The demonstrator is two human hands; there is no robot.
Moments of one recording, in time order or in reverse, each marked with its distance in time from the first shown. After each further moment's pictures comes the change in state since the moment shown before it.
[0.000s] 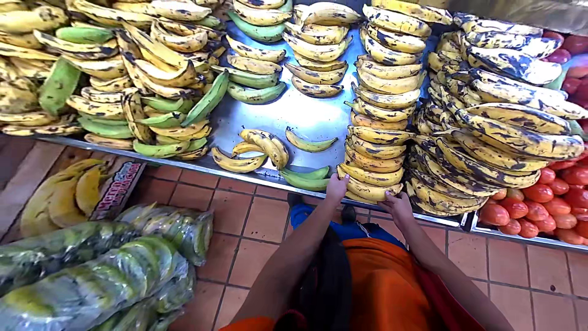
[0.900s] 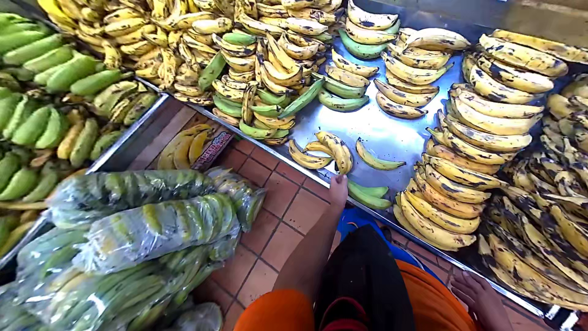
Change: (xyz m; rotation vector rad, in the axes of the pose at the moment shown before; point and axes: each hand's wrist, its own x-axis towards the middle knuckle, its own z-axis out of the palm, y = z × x) left_hand 0.032 -0.003 -0.192 -0.110 0.470 0.172; right_hand -0.035 0.018 -0.076 -0.435 -0.088 0.062
